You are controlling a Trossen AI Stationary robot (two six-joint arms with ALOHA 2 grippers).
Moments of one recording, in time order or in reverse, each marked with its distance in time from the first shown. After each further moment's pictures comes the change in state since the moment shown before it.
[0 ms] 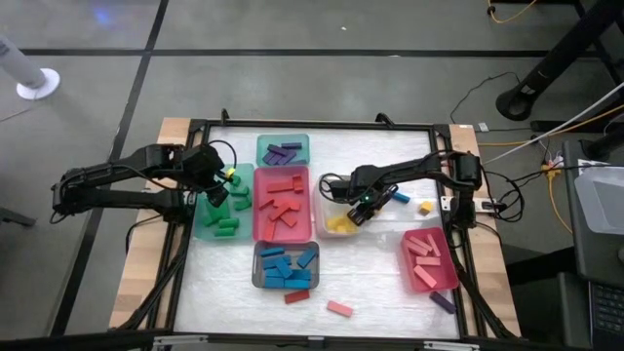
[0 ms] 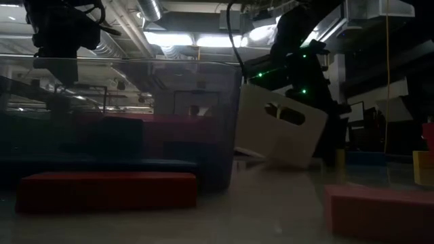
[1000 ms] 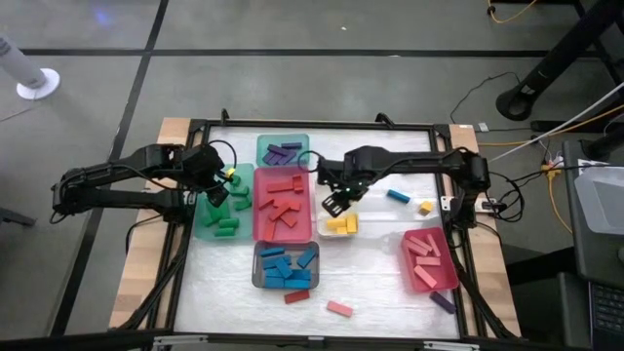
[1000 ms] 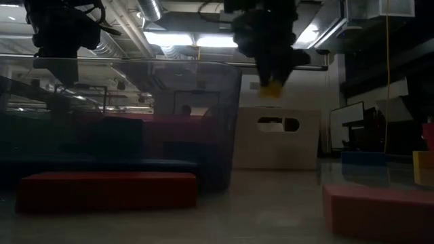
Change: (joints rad) left arm 0.000 -0.001 0.000 0.003 0.000 0.000; right arm 0.045 -0.059 0.475 -0.139 -0.070 0.004
